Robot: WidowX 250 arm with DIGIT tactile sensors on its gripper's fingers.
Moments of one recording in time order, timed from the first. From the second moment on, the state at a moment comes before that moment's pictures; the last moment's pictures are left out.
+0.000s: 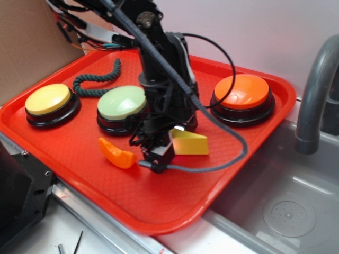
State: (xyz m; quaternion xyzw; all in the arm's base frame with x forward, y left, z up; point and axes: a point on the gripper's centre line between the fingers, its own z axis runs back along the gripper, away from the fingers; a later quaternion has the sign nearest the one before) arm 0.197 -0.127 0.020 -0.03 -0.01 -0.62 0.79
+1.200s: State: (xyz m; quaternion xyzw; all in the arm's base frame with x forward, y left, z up) arm 0.196 -0.158 0.151 -0.07 -0.09 -0.38 0.92
